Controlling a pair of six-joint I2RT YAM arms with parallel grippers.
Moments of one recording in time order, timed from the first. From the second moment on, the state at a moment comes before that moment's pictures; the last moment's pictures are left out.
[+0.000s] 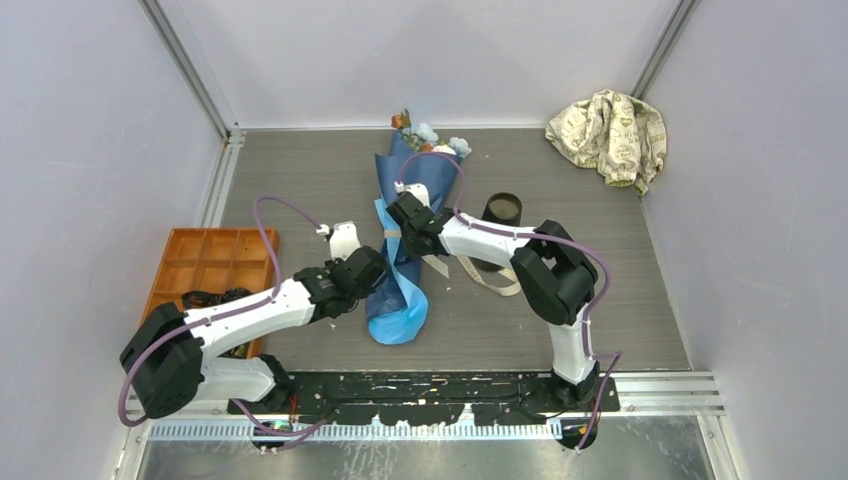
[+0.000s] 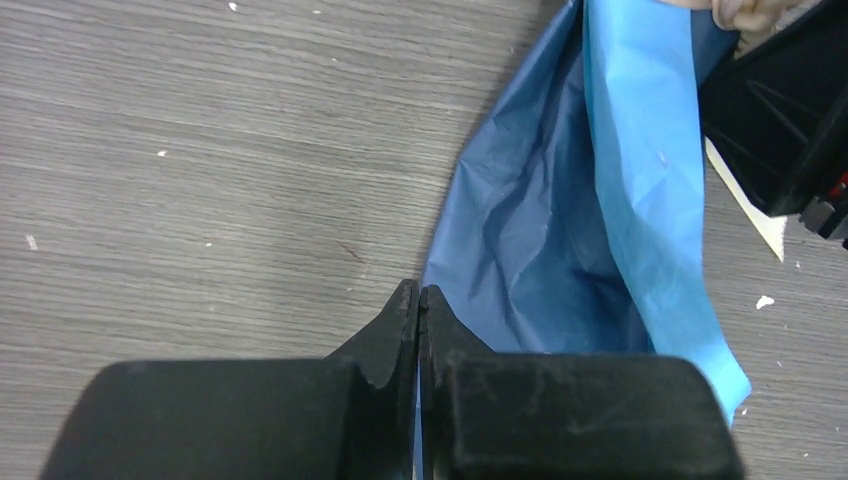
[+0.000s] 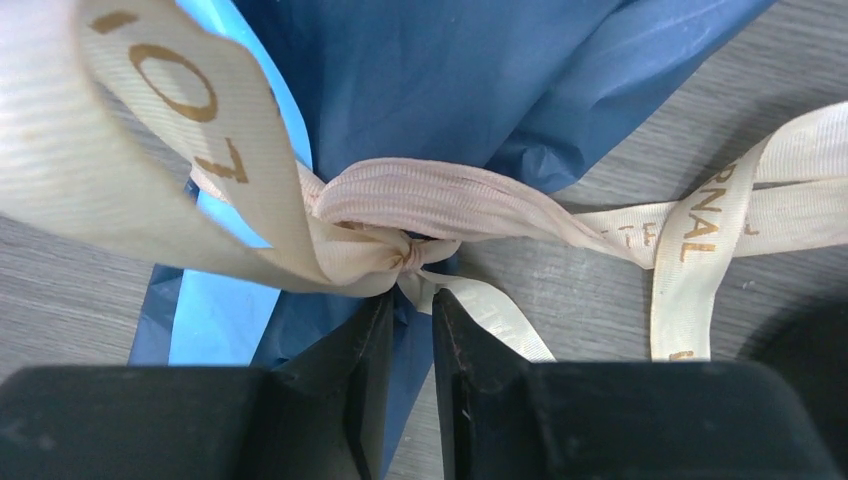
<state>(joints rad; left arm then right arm) -0.87 1.23 0.72 -0.46 -0.63 -0.90 0.83 1.97 1.38 -0.40 0.29 0.50</state>
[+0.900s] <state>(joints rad) -0.84 1.67 0.85 -0.13 -0.42 -0.92 0.83 1.75 1.43 -0.46 0.34 0.44</state>
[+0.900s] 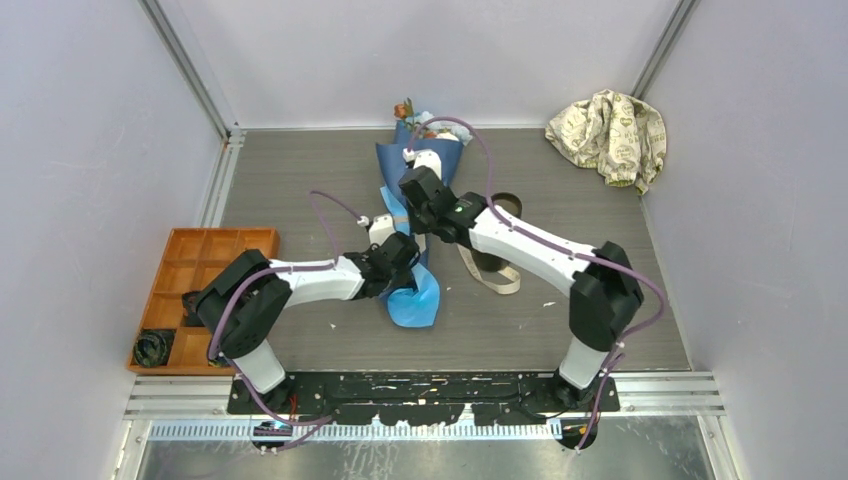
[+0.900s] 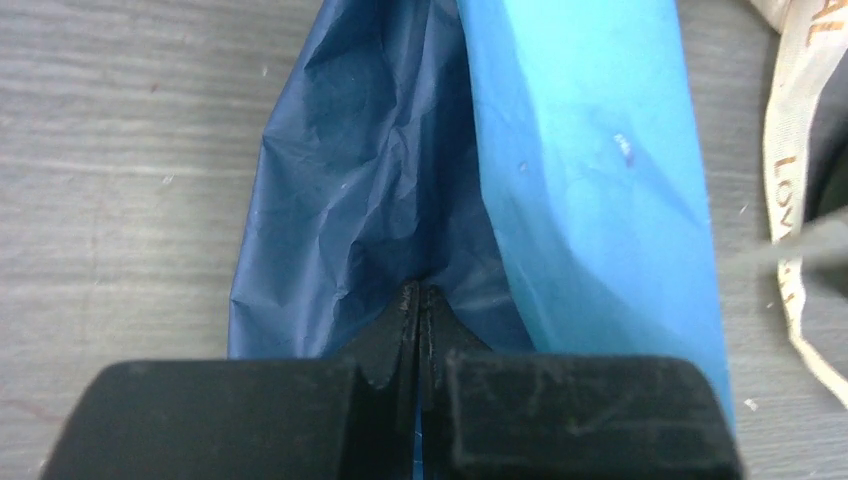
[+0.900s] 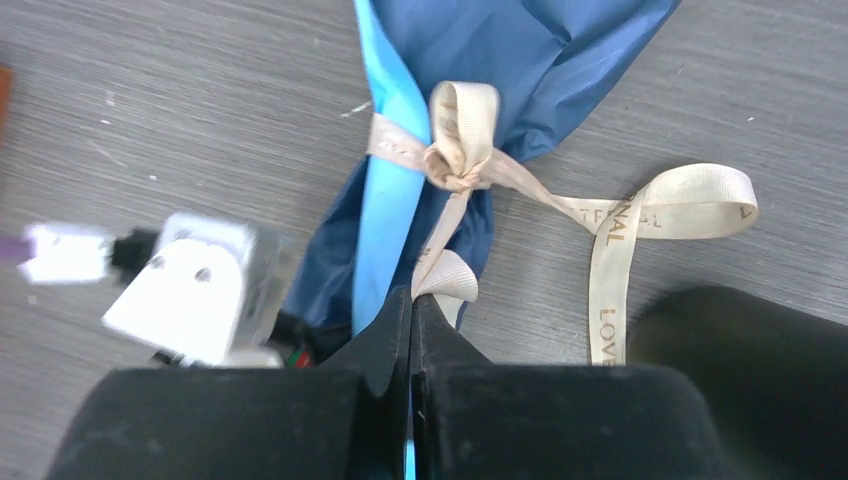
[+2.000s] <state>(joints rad) -0.78 1.48 0.88 -0.32 -0.44 -0.85 0.88 1.34 1.55 -0.55 0.38 0.37</state>
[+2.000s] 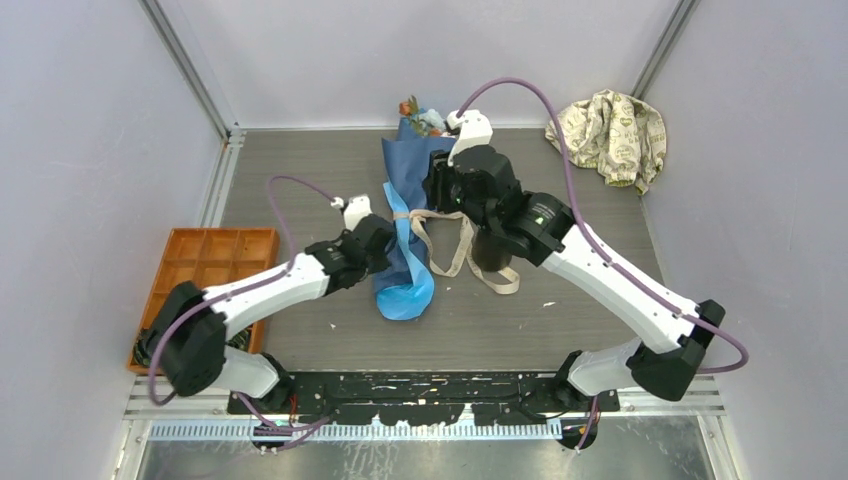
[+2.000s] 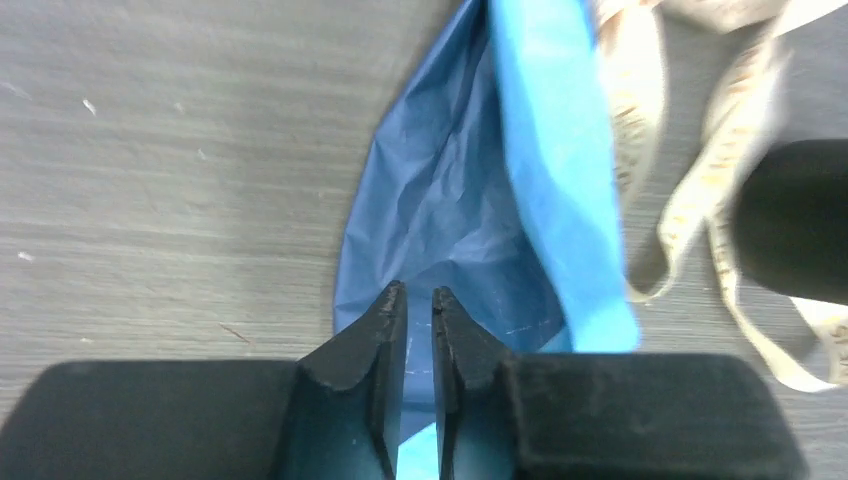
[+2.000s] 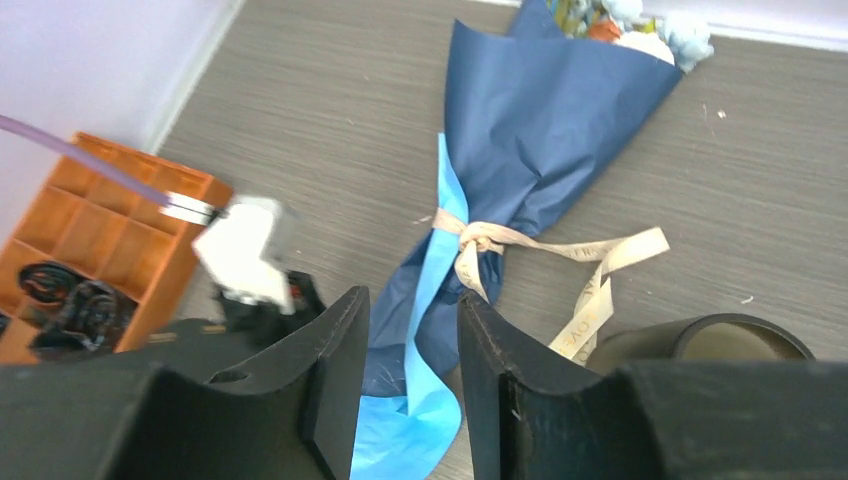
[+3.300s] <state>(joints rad) -0.57 1.90 1.29 -0.15 -0.20 -0.47 0.84 1.52 1.39 -0.50 0.40 0.46</state>
